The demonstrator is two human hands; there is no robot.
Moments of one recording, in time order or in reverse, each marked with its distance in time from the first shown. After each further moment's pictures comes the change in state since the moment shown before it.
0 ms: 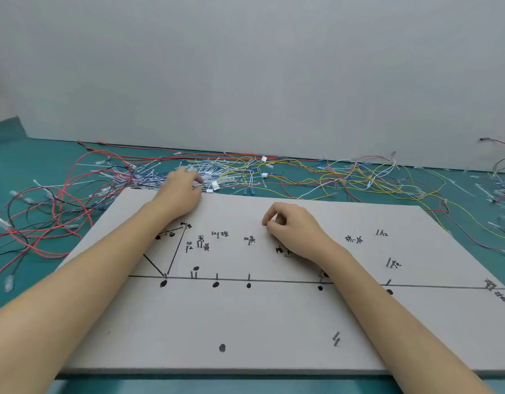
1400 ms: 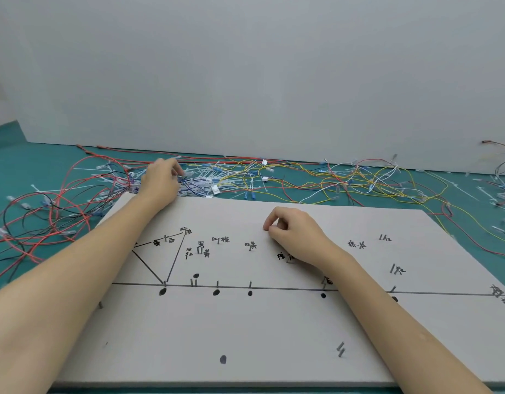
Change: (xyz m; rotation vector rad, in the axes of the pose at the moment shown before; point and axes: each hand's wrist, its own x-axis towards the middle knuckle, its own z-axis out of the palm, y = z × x) left_hand 0.025 -0.037 -0.013 -0.081 0.197 -0.093; right_hand 0.000 0.000 -0.001 -0.020 -0.008 0.001
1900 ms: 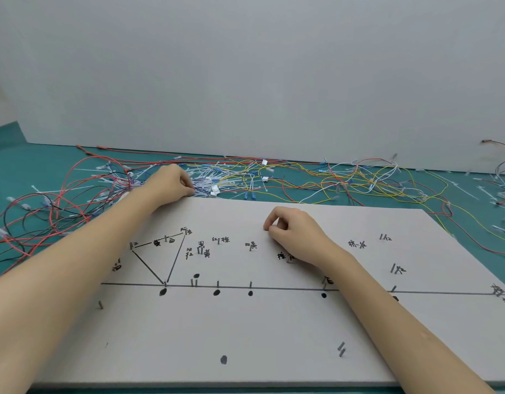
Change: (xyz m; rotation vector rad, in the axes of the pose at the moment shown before) left_hand 0.006 0.009 -0.005 0.042 -0.313 0.050; right_hand 0.000 -0.001 -0.001 0.002 -0.005 0.003
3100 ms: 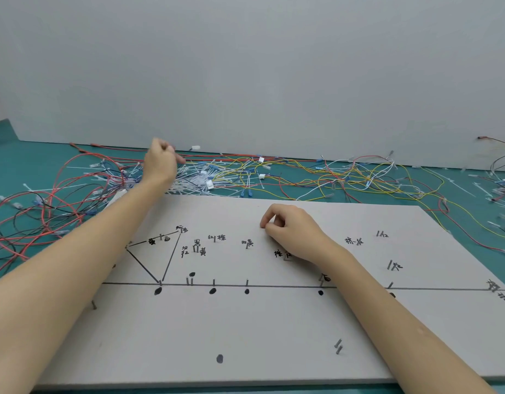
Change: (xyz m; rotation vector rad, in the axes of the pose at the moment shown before) left_hand 0.012 0.024 -0.002 -0.589 0.479 -0.218; right_hand 0.002 0.003 0.001 0.009 0.000 0.007
